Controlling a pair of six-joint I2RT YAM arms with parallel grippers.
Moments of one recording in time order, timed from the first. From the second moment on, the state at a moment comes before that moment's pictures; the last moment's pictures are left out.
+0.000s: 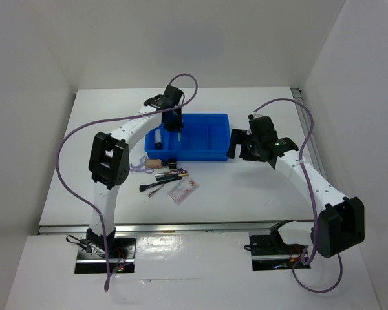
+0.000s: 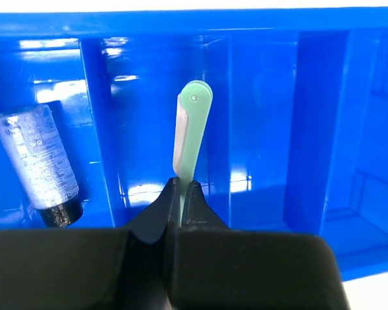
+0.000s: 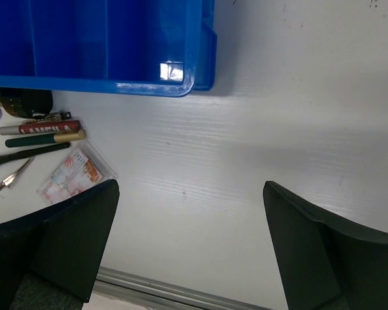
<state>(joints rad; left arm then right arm) -0.44 2.14 1.89 -0.71 -0.04 -0.47 0.34 1.26 1.01 -0.59 -0.02 0.42</state>
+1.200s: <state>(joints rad) -0.15 1.37 0.98 -0.73 -0.29 -0.55 0.34 1.25 0.97 -0.59 -0.04 0.42</state>
